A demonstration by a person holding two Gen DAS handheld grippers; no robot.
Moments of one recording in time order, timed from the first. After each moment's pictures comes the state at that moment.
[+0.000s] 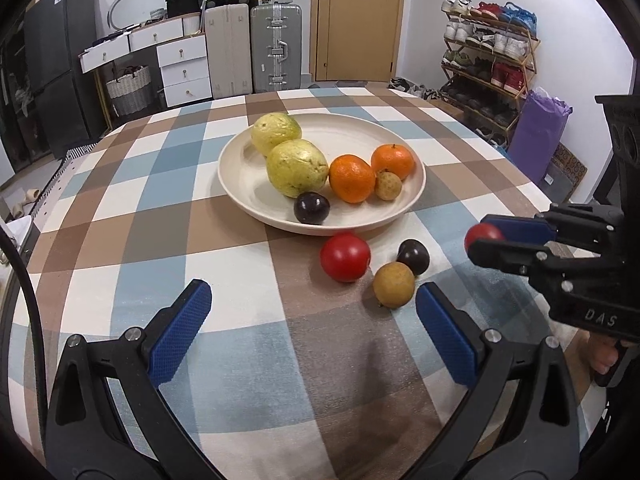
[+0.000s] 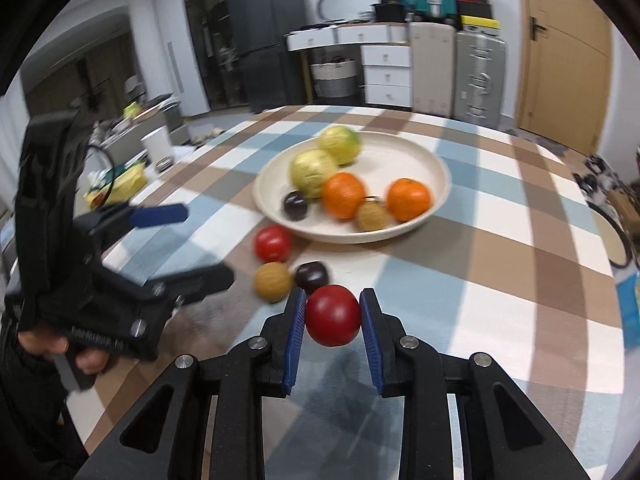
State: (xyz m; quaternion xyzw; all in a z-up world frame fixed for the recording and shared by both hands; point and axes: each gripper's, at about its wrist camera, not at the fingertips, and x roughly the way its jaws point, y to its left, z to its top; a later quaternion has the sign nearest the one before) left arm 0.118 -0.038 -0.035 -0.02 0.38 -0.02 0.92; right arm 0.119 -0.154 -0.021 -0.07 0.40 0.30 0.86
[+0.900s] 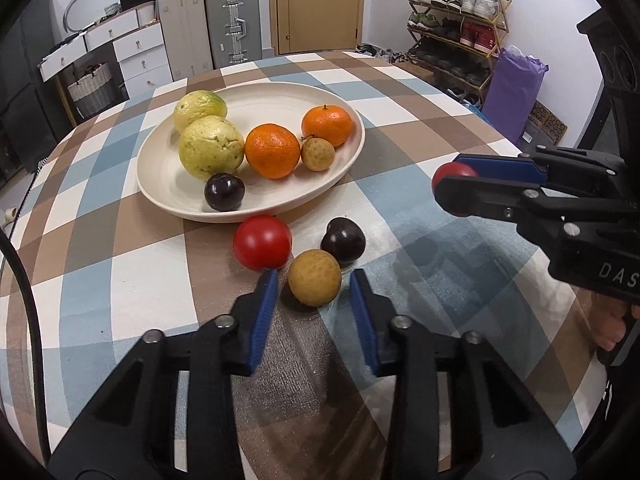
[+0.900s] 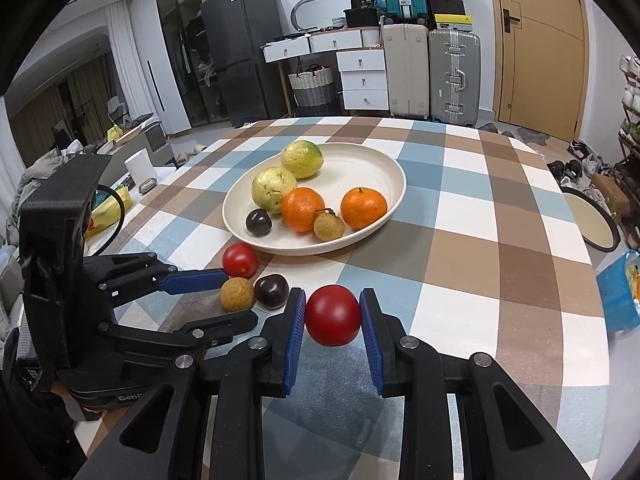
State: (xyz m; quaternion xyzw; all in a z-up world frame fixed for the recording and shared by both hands) left arm 0.140 -0.085 -0.052 0.02 0.43 -0.09 0.90; right arm 0.127 -0.173 -0.014 -0.04 0.40 0.28 0.87
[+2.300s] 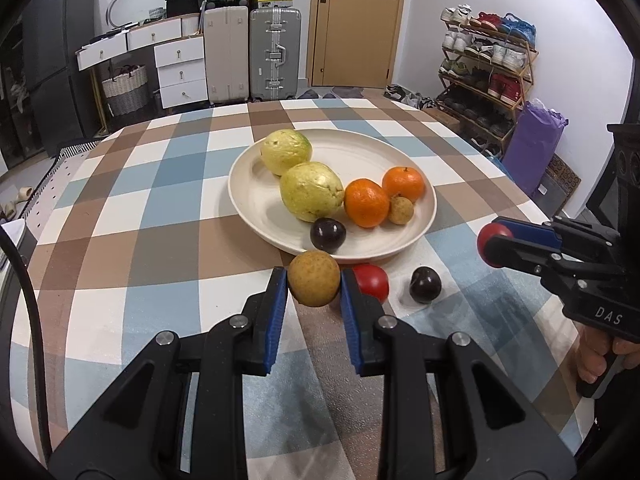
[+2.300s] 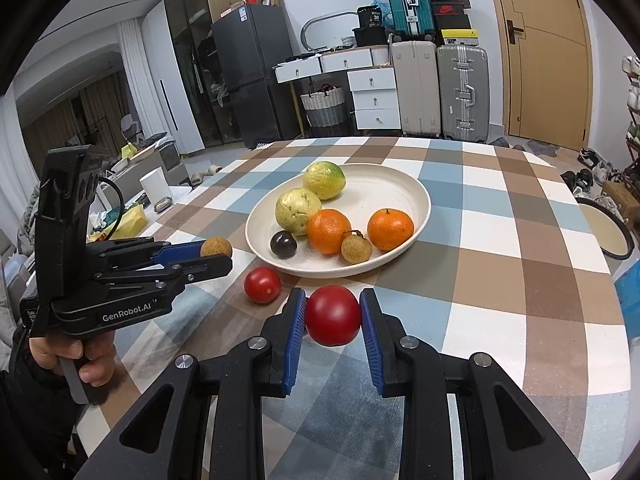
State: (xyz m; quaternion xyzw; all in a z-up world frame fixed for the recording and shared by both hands) left arm 0.131 -0.014 -0.022 -0.03 0.37 -0.04 0.93; right arm 0.123 -0.159 -0.012 -0.01 0.36 0.30 0.88
